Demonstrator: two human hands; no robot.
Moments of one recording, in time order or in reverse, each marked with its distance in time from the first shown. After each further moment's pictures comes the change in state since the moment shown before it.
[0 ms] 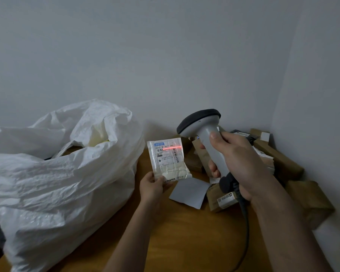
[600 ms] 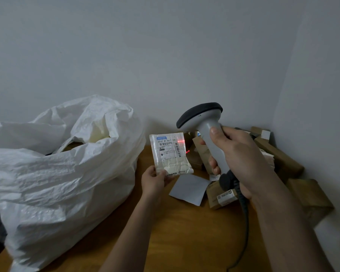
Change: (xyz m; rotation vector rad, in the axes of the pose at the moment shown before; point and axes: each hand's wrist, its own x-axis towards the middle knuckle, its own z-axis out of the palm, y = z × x) left_hand -0.002 0.004 0.006 -0.014 0.001 0.031; right_hand -0.008 -0.008 0.004 -0.053 0.018 -0.038
